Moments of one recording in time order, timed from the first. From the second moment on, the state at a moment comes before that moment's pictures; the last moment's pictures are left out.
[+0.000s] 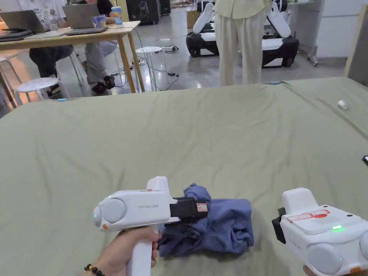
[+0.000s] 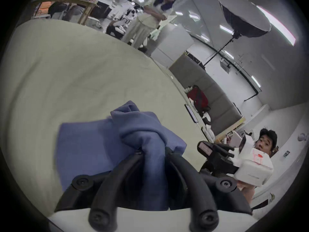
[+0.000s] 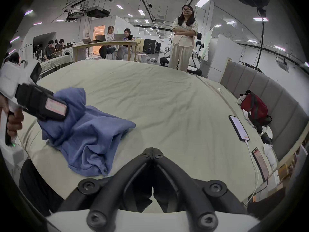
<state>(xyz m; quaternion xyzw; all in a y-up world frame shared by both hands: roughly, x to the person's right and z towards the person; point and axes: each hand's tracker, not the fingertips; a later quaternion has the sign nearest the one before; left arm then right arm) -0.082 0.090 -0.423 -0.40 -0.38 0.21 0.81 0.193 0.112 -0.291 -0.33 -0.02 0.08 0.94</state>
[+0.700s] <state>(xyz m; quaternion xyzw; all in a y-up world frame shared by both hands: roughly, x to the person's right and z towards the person) -0.156 0.120 -0.427 -0.34 -0.37 0.21 0.84 0.193 0.104 -0.290 -0.33 -0.02 0.08 0.94</state>
